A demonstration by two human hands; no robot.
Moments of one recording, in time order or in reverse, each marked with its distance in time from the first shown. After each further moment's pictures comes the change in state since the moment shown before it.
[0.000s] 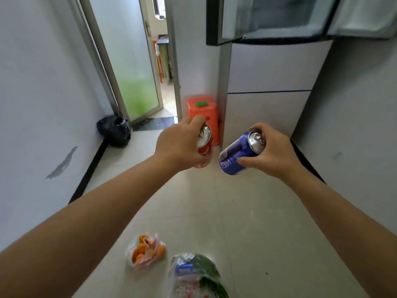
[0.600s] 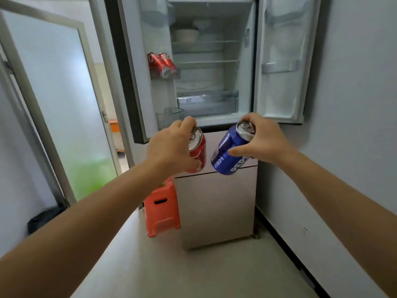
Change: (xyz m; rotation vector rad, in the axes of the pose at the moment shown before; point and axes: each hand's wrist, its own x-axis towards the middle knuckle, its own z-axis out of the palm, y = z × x) left_hand 0.311 0.225 -0.026 0.089 0.246 0.164; right_hand 0.250 0.145 -0.258 0.010 0.210 -0.155
